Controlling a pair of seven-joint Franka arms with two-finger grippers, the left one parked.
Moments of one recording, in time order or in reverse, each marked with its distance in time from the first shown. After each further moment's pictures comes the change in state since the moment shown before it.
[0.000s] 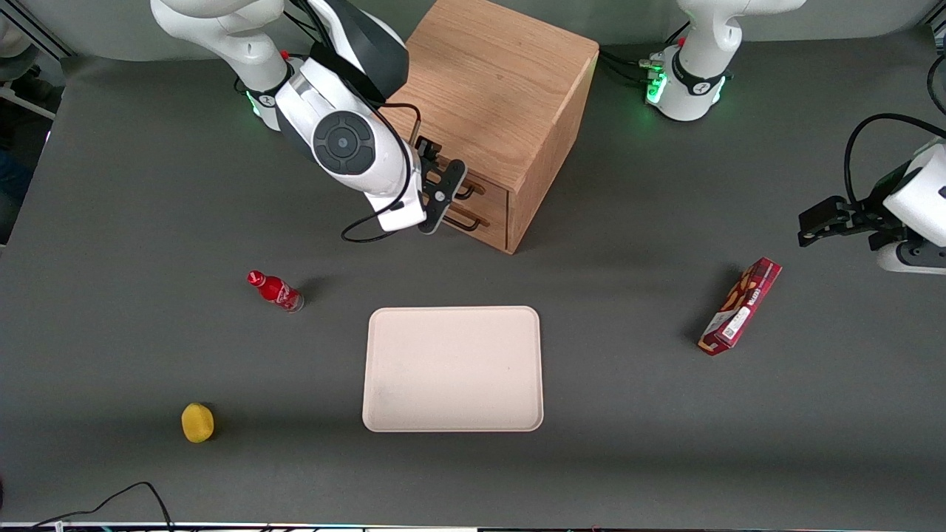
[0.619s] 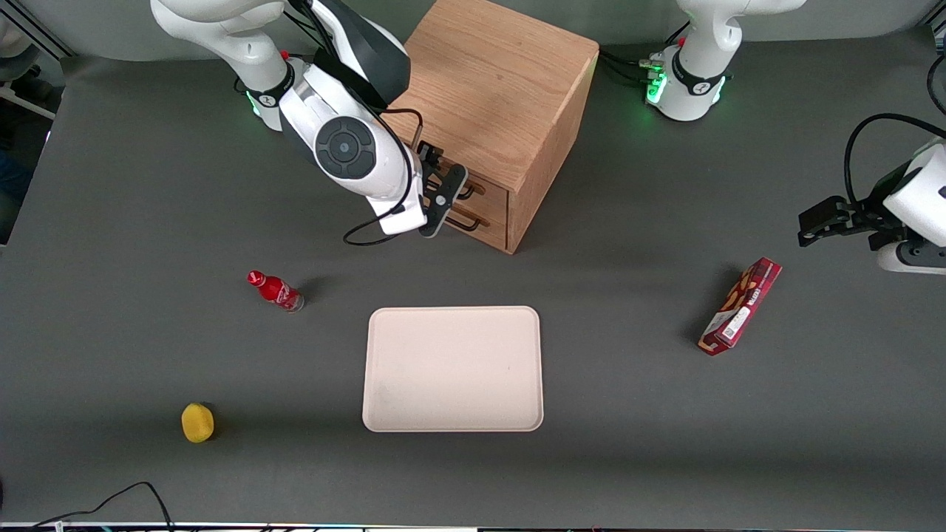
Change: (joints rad) arm -0.001 0.002 0.000 -0.020 0.000 0.033 0.000
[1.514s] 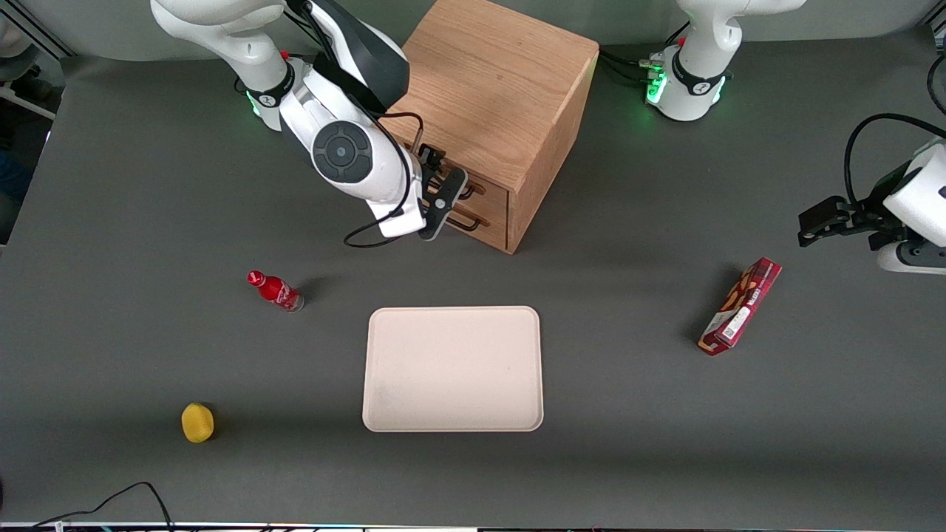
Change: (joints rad) arm -0.006 0.003 0.000 -0.014 0.015 0.031 0.001
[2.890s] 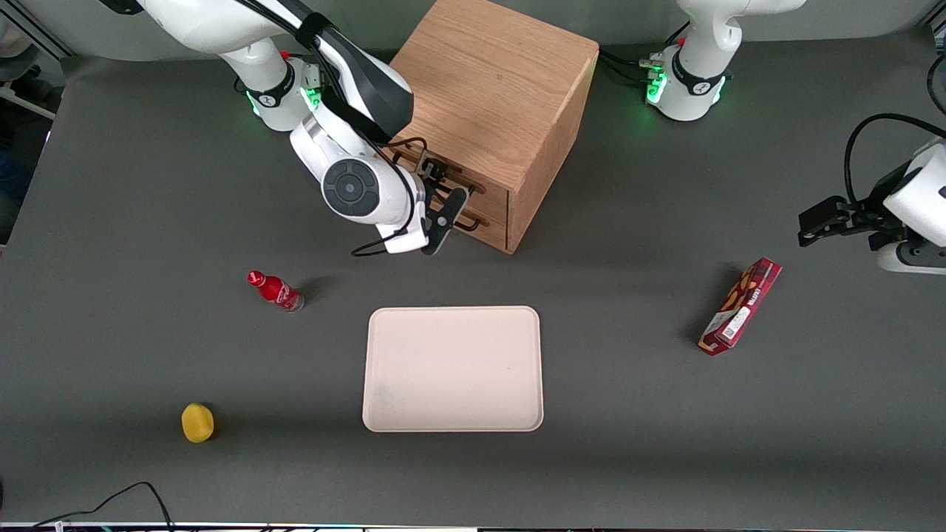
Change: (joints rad) arm -0.012 0.076 0.006 0.013 0.015 -0.006 0.012
